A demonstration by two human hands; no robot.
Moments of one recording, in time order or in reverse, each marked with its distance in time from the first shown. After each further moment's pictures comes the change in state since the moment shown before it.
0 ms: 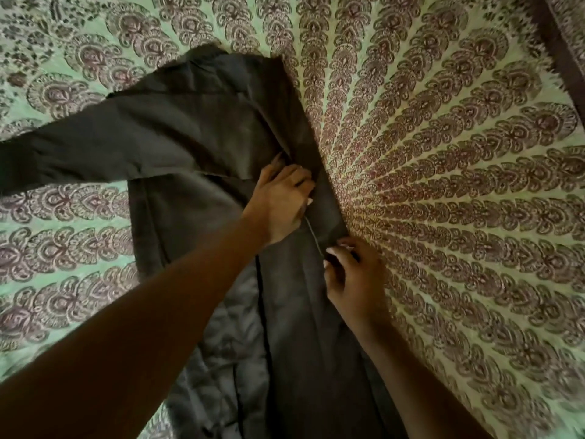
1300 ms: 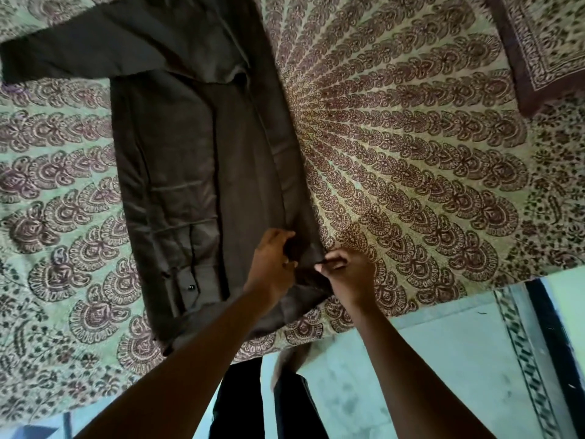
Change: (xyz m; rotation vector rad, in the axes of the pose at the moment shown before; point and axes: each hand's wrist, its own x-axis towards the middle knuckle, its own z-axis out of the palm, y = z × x) left_hand -0.211 0.290 0.017 -0.704 -0.138 -0.790; right_hand -0.209 0.073 -0.077 0.408 -0.192 0.492
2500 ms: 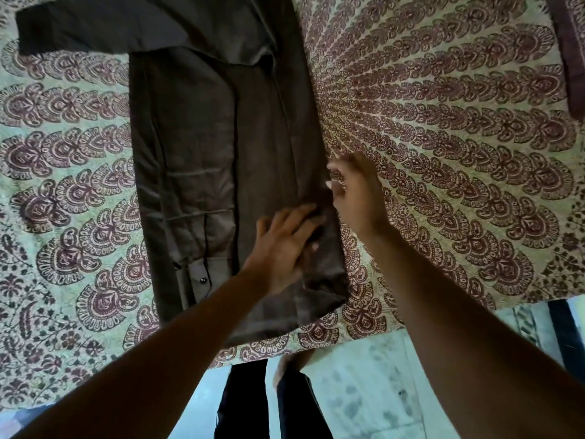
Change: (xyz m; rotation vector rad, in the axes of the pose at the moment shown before) left_hand 0.025 -0.024 -0.022 0.523 0.022 0.474; right_hand 0.115 -0.077 0.012 -0.486 0.090 -0.644
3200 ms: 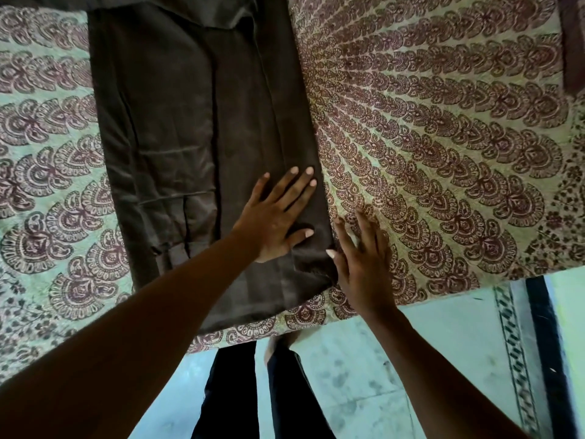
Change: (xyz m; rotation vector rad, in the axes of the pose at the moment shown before) left_hand 0.024 -0.023 0.024 0.281 -0.141 0.144; right_hand -0.167 0.036 0.011 -0.218 -0.105 0.067
